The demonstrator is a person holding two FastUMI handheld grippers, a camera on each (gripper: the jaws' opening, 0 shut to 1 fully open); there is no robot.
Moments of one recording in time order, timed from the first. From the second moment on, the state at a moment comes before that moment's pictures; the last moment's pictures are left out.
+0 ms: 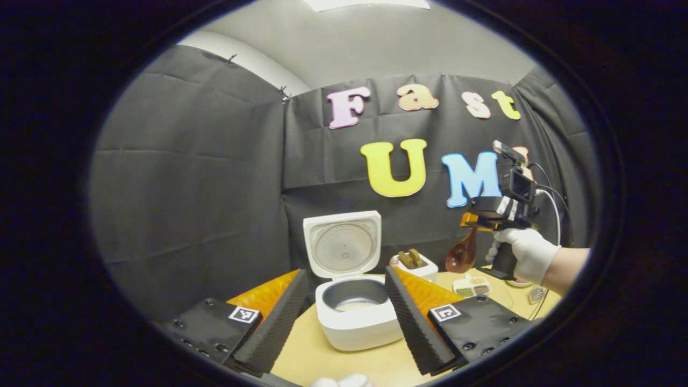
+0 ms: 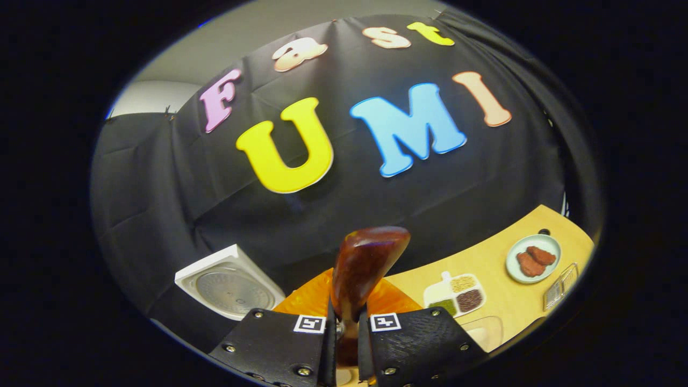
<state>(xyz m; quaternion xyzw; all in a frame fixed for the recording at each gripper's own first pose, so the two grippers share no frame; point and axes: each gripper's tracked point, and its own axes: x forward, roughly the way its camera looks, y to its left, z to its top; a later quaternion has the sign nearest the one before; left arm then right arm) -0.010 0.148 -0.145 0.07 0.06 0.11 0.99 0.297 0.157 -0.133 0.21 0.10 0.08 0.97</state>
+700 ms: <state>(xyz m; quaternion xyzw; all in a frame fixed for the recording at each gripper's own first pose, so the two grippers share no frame) -0.005 0.035 -0.114 0.09 0.03 0.05 0.99 0.261 -0.171 -0.196 0.18 0.09 -0.13 0.97</state>
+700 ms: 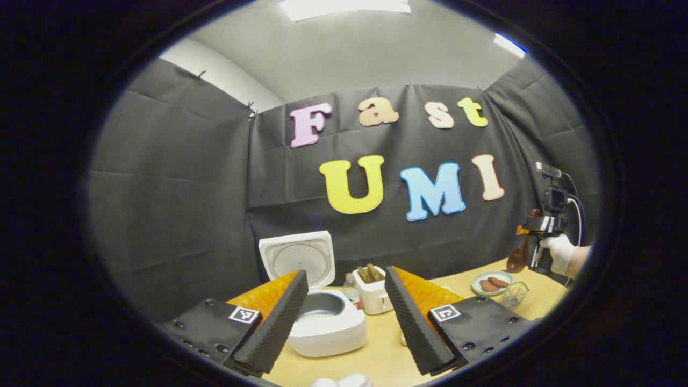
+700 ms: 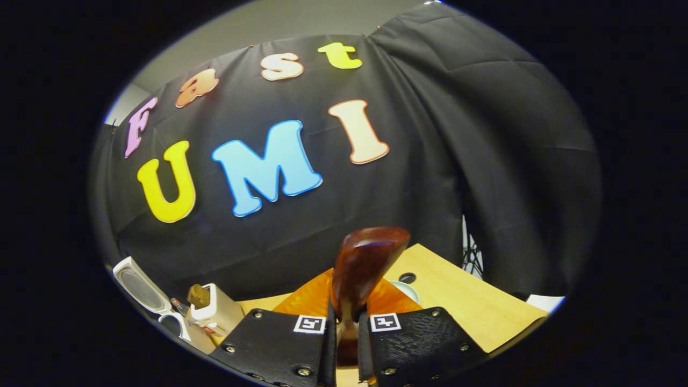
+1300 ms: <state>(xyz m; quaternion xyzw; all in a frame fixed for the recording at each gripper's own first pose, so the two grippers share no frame) 0.001 -0.004 -0.117 0.11 0.04 0.05 0.99 0.257 -0.202 -0.322 0.19 0.18 -0.15 0.95</state>
